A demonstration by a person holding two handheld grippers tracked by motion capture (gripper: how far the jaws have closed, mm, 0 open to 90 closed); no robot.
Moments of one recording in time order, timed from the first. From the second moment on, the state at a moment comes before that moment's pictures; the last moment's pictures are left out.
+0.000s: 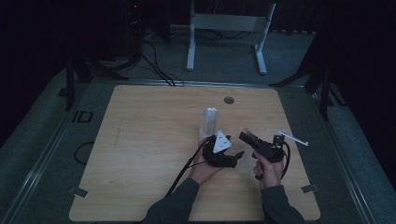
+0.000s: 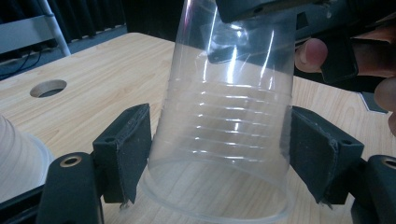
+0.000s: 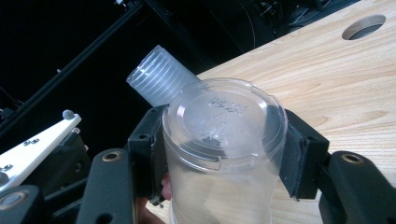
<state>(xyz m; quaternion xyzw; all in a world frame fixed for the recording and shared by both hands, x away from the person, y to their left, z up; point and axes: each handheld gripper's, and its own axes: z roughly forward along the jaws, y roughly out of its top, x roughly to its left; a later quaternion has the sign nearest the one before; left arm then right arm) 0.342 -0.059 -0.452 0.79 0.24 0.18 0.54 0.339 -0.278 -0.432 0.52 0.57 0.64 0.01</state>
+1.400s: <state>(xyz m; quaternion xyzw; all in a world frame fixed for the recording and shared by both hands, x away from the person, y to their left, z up) 0.343 -0.054 -0.451 0.80 0.23 0.18 0.53 0.338 -0.278 -0.430 0.51 0.59 0.62 0.02</state>
